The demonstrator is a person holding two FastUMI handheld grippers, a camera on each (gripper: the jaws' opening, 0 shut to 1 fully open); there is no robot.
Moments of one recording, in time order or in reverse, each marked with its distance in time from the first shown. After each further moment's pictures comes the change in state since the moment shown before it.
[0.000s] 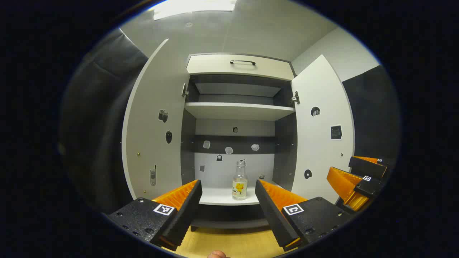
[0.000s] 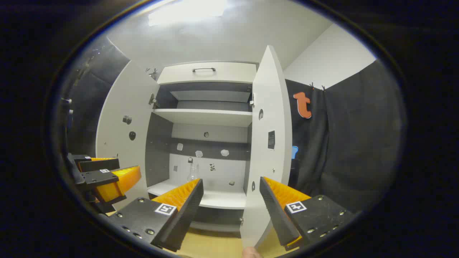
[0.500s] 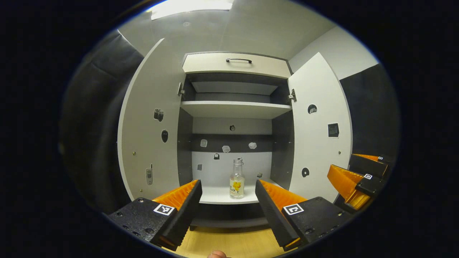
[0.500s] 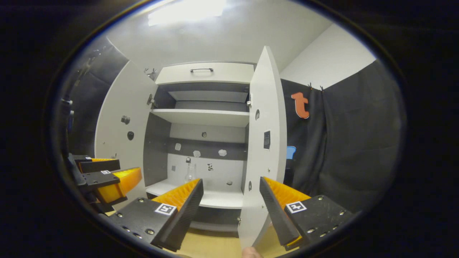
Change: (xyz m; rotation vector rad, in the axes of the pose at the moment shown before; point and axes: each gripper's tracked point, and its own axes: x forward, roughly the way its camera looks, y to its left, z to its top) left arm 0.003 -0.006 0.000 0.008 0.007 -0.018; right arm -0.002 -0.004 -0.002 -0.006 -0.001 -0.011
